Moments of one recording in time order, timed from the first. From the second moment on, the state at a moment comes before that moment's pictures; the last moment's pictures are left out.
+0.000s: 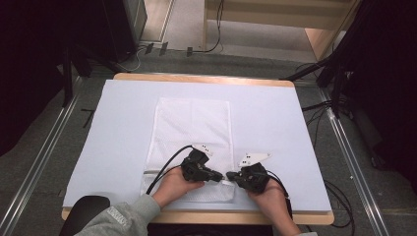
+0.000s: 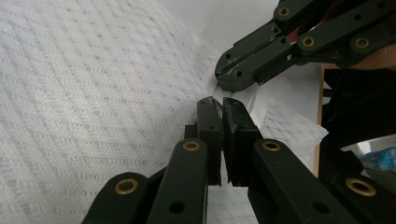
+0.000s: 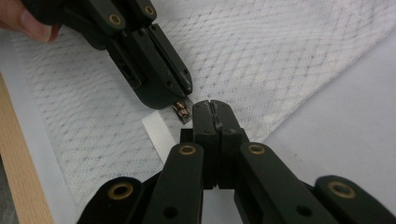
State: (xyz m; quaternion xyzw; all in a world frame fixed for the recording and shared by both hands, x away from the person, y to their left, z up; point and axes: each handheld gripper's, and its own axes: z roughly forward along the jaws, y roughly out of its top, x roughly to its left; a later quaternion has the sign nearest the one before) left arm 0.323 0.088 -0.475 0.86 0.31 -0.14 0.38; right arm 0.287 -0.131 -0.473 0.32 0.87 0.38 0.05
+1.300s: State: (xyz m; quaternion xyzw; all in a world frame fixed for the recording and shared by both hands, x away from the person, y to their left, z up) left arm 0.334 0.151 -0.457 0.86 0.34 -0.17 0.35; right arm 0.289 -0.137 -0.478 0.29 0.87 0.40 0.04
